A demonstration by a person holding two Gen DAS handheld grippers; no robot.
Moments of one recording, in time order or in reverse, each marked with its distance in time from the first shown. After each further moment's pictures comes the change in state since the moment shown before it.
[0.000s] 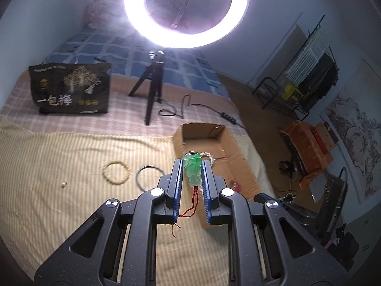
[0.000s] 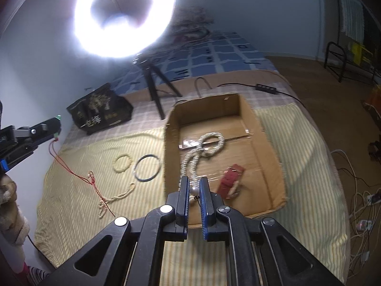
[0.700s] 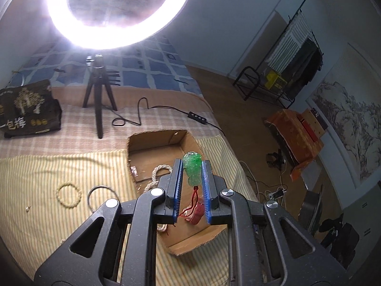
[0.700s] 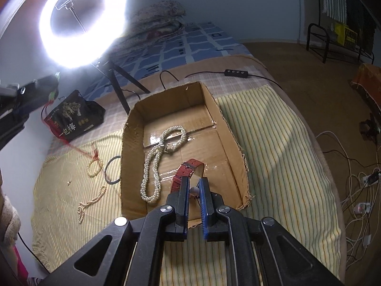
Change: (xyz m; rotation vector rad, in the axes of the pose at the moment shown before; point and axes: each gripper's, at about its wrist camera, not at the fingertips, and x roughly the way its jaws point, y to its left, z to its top) left arm 0.070 -0.084 0.027 0.095 0.041 -0.072; right arm 0.018 -0.054 -0.002 0.098 0.047 -0.054
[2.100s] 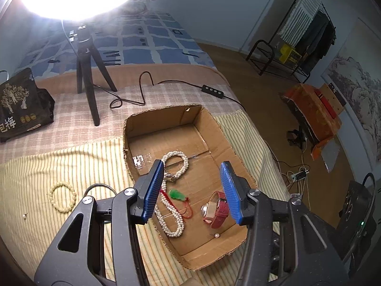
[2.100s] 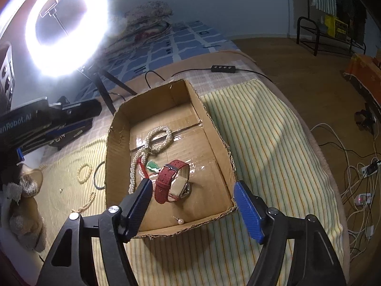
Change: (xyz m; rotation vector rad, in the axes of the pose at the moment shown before) left arm 0.068 0.003 -0.015 0.063 0.127 0.110; right arm 0.010 -0.017 -0.001 0.069 -0.006 -0.026
